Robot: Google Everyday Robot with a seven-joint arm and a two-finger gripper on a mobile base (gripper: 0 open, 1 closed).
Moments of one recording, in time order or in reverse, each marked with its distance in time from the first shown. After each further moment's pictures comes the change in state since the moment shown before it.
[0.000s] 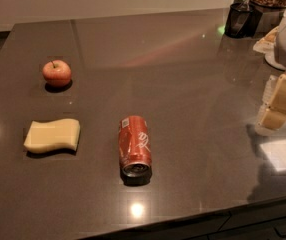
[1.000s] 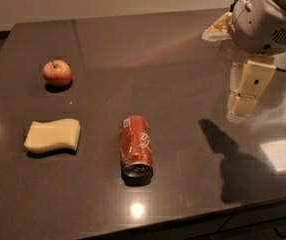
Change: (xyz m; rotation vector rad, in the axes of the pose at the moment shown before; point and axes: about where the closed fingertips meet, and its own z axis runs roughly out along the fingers) arm -0.079 0.004 0.001 -0.080 -0.147 -0.304
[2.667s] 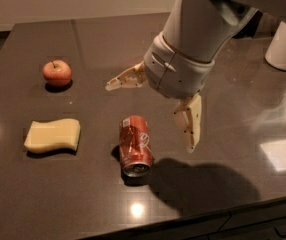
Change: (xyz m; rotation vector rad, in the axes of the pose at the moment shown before) arm -0.109 0.055 0.079 -0.183 -0.187 -0.835
